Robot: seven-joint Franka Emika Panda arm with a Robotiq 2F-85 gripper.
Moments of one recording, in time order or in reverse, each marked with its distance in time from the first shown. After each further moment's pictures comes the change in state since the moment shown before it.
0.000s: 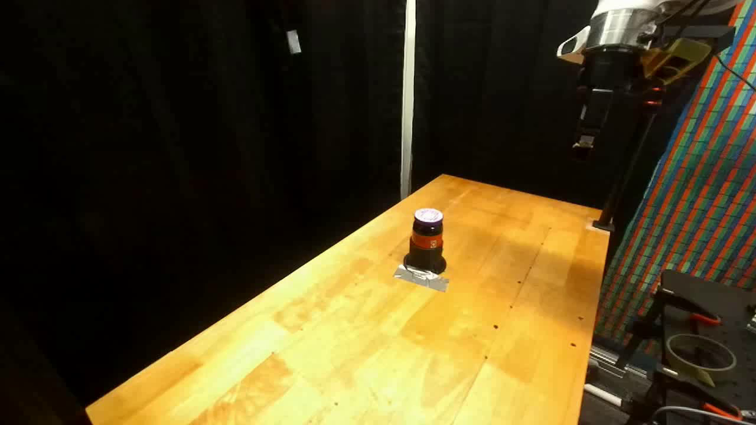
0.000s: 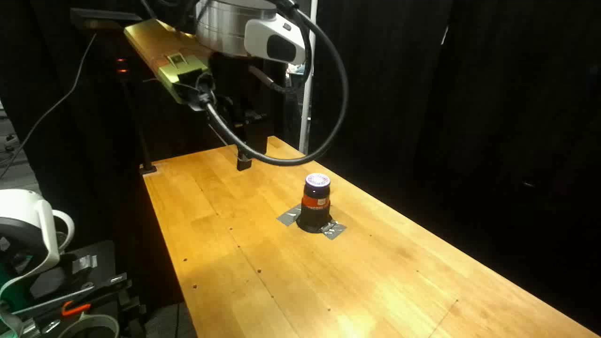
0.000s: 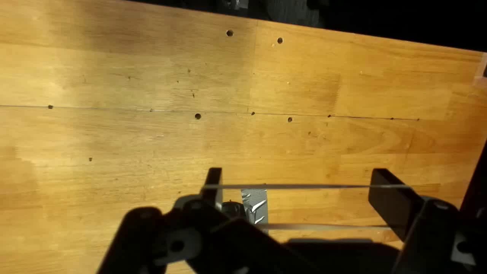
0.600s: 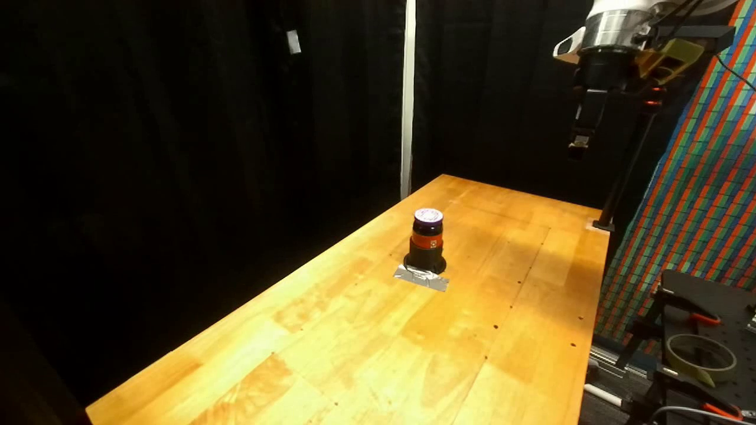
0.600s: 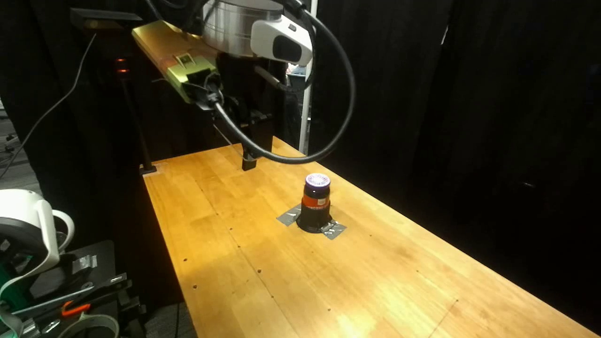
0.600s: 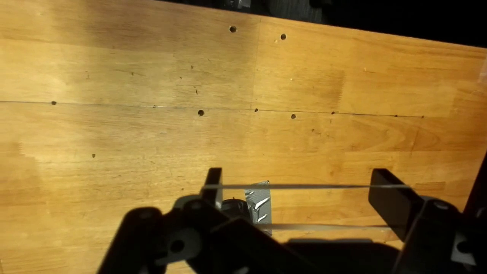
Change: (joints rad) arm -0.012 0.029 0.012 0.022 0.000 0.003 0.000
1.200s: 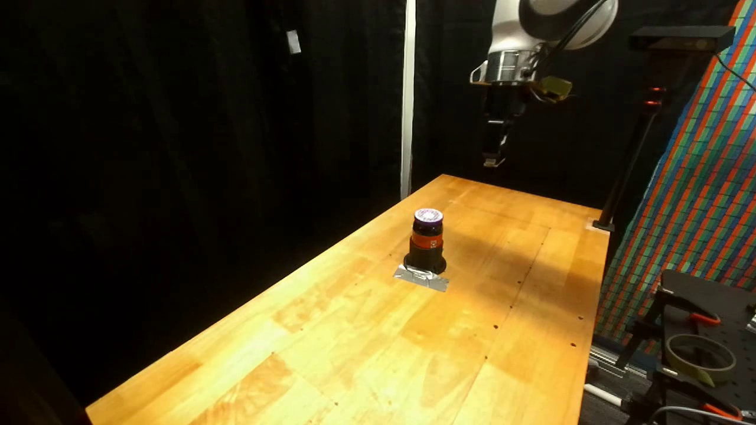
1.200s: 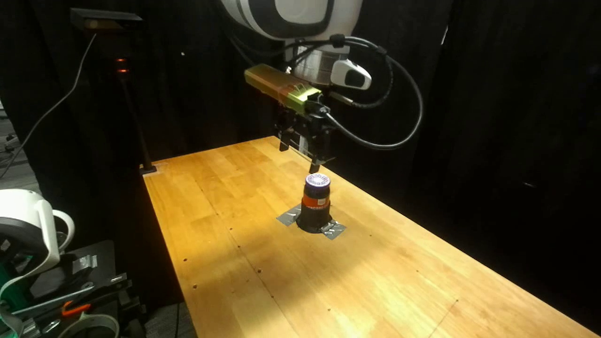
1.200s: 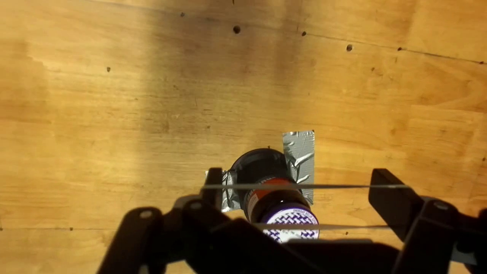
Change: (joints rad) arm -0.010 0.475 0.081 0.420 -0.087 0.031 0.071
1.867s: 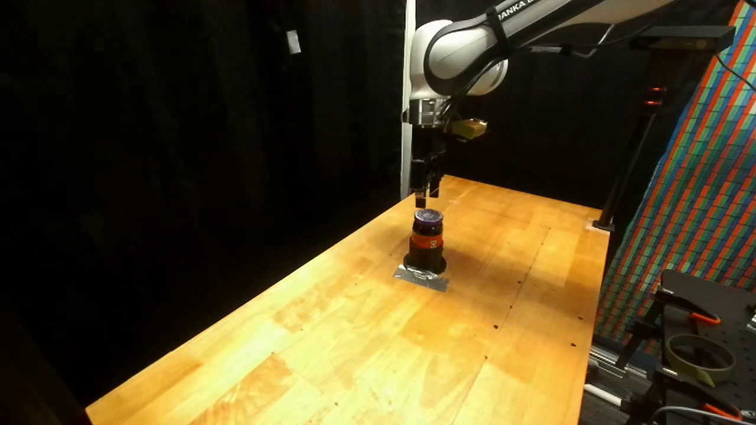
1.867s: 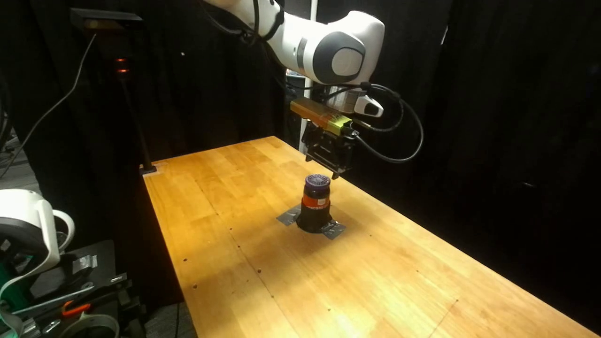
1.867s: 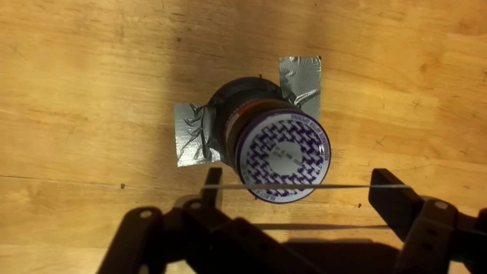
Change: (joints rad) arm -0.003 0.473 0.091 0.527 -0.052 -0.097 0.083
